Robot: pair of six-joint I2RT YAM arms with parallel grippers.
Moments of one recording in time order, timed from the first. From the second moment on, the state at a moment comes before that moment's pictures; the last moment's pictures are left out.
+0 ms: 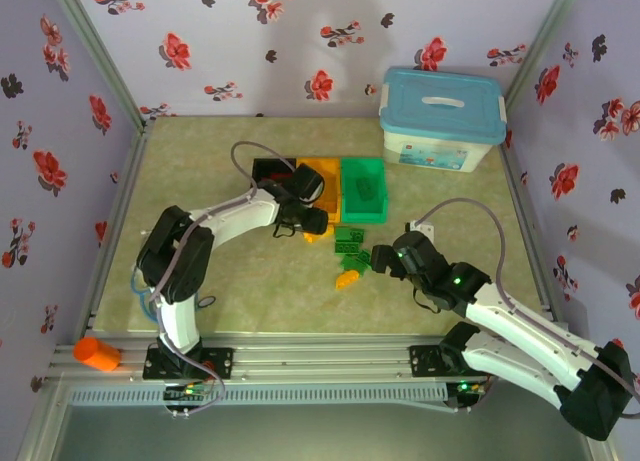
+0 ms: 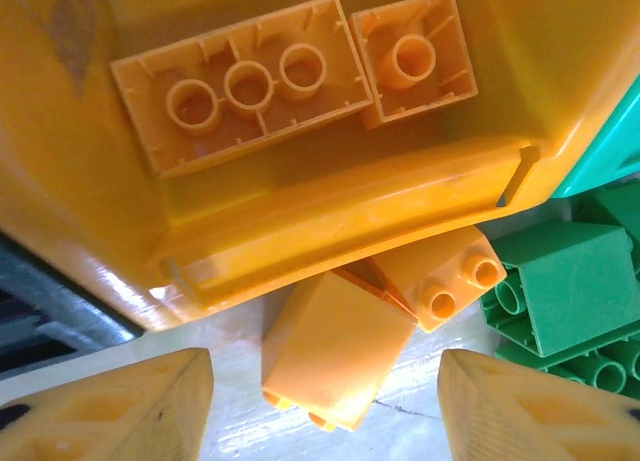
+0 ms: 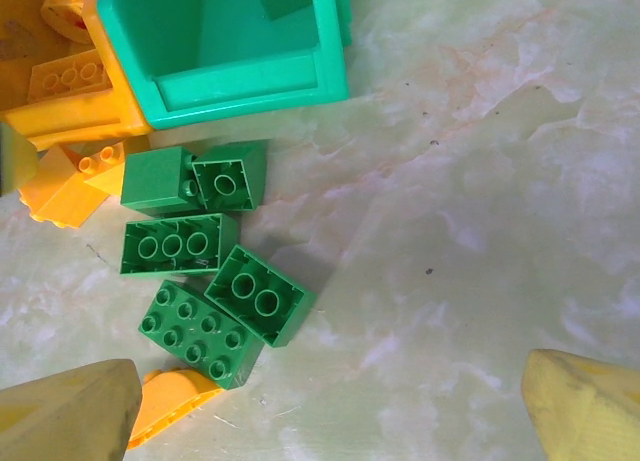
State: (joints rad) left arm -0.73 1.88 1.34 -0.59 -0.01 -0.41; right arm 0.76 0.83 0.57 -0.61 0.31 0.75
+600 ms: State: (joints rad) left arm -0.75 1.94 1.36 -0.57 -0.02 -0.41; right arm 0.76 0.83 0.55 -0.61 0.31 0.75
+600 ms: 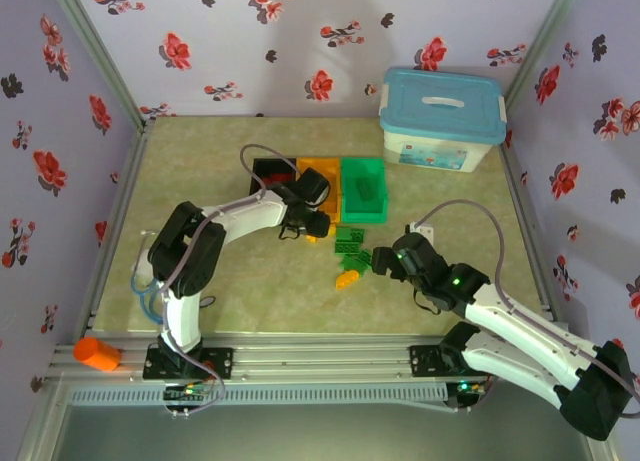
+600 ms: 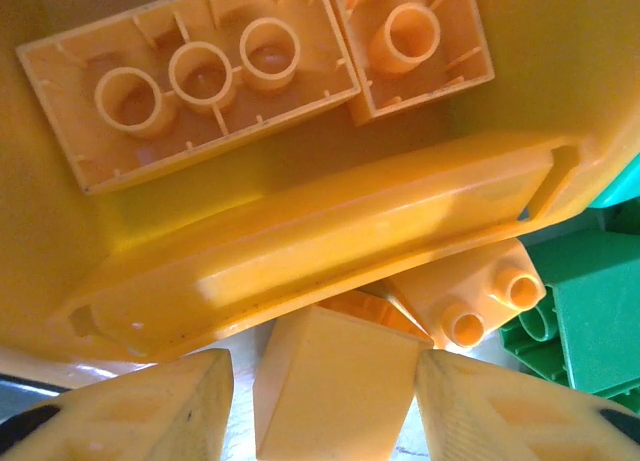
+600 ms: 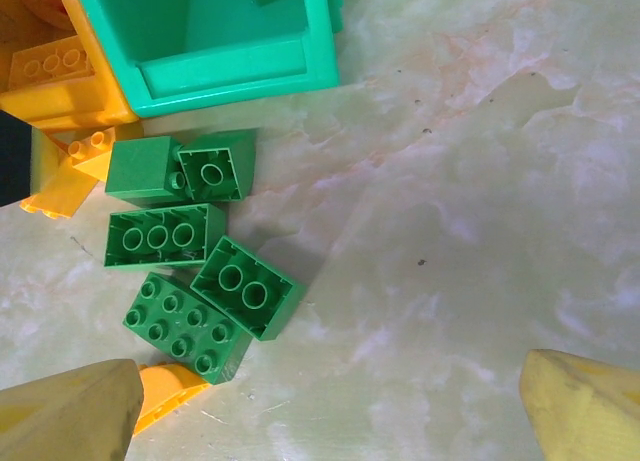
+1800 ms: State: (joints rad) left arm -0.77 1.80 1.38 -0.66 -0.11 -0.42; right arm 0.76 0.83 0.55 -0.60 0.30 0.77
